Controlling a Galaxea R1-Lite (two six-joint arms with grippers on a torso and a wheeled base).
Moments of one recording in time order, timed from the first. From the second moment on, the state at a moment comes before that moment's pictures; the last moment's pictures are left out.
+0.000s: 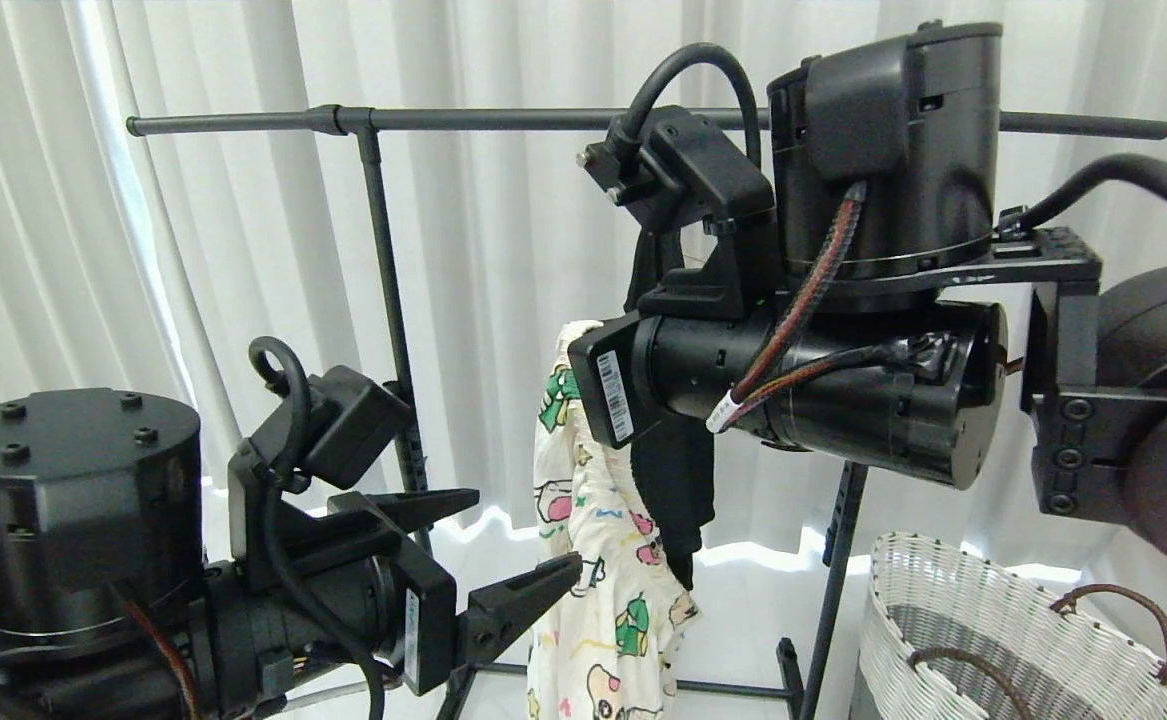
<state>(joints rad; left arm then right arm) -0.69 1.34 -0.56 -0.43 -0.10 -0.10 1.07 1.79 -1.49 -0.08 -0.24 0.03</state>
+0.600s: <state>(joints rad) -0.70 1.35 -0.63 -0.43 -0.03 -0.11 1.06 1.83 -1.53 -0.09 -0.29 -0.06</state>
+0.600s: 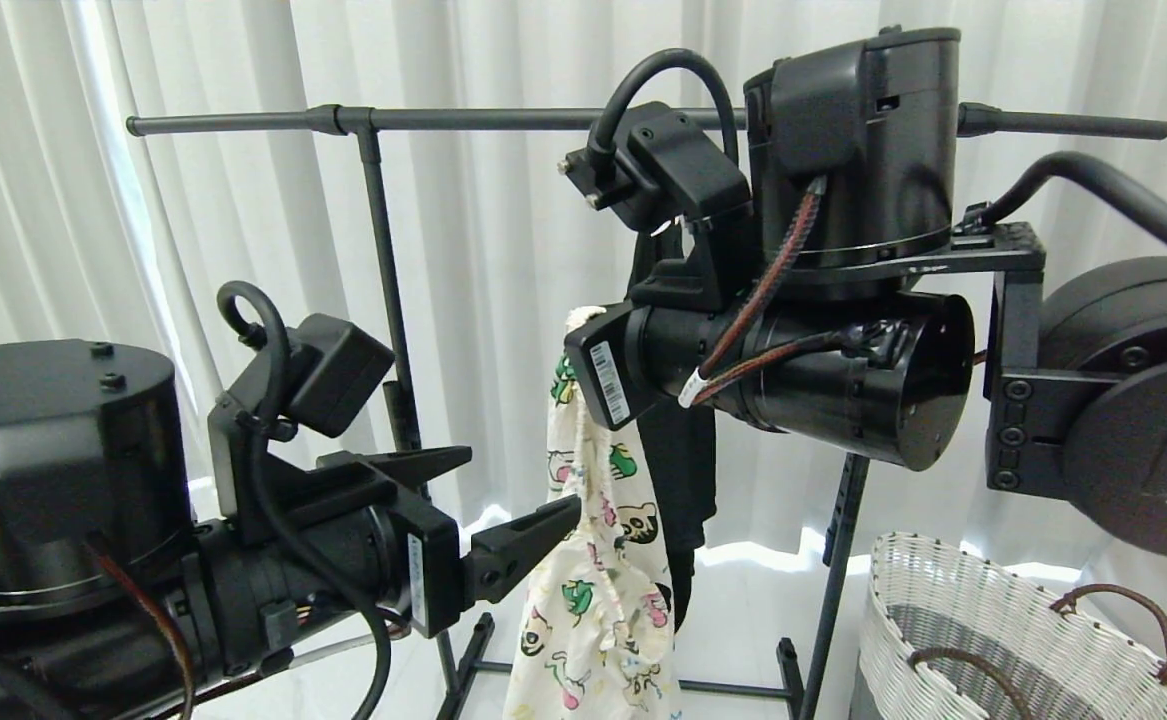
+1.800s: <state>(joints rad) -0.71 1.48 -0.70 -0.51 0.08 -0.20 1.10 1.83 -1.54 -0.09 -0.30 -0.08</state>
